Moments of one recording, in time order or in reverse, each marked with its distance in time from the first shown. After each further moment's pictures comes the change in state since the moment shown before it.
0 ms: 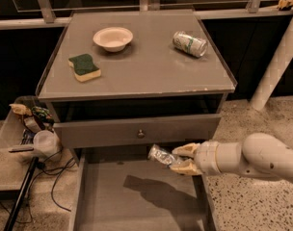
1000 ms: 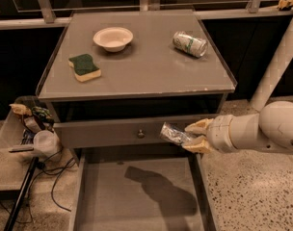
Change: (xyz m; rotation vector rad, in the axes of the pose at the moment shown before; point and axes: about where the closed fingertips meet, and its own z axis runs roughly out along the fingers) arm -0.054 -0.050 -0.072 0.097 0.136 -0.053
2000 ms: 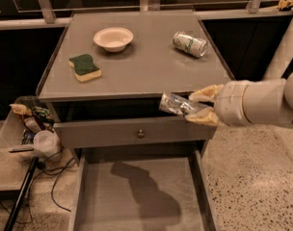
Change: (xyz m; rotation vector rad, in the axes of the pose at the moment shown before) arm -0.093 -0.035 -0.080 0.155 0.015 -0.209
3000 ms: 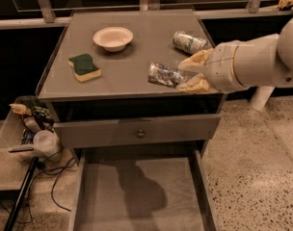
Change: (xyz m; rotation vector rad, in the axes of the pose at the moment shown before) arm -0.057 -0.061 -0.013 0.045 -0.023 -0.130
